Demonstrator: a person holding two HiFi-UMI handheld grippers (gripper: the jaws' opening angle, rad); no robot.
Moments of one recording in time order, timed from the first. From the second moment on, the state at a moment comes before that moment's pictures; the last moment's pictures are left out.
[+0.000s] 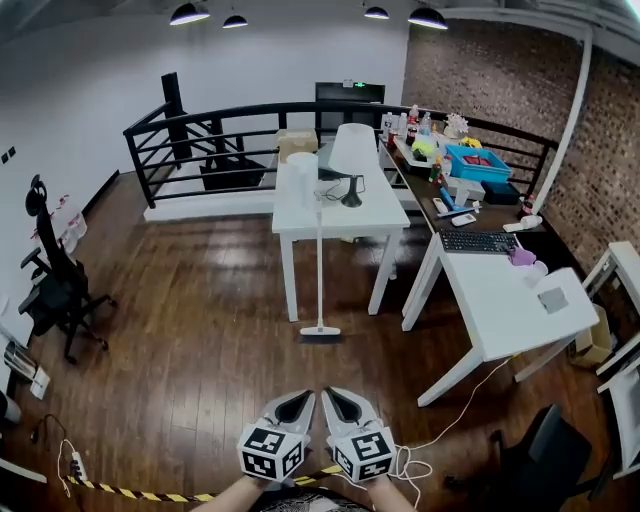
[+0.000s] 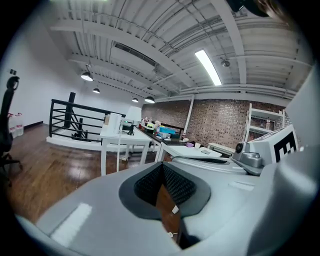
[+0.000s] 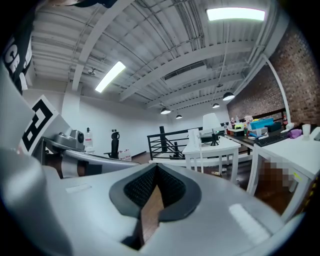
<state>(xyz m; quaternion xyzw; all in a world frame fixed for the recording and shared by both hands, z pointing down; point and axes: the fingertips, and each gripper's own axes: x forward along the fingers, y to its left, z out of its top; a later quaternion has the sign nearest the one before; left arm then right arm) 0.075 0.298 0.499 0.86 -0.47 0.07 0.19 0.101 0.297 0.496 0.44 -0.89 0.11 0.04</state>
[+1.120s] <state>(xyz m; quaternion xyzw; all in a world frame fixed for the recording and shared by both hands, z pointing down) -0.054 -0.001 0.486 0.90 -0.40 0.05 0.18 -0.026 -0.006 0.479 0.51 -0.85 0.09 0.04</state>
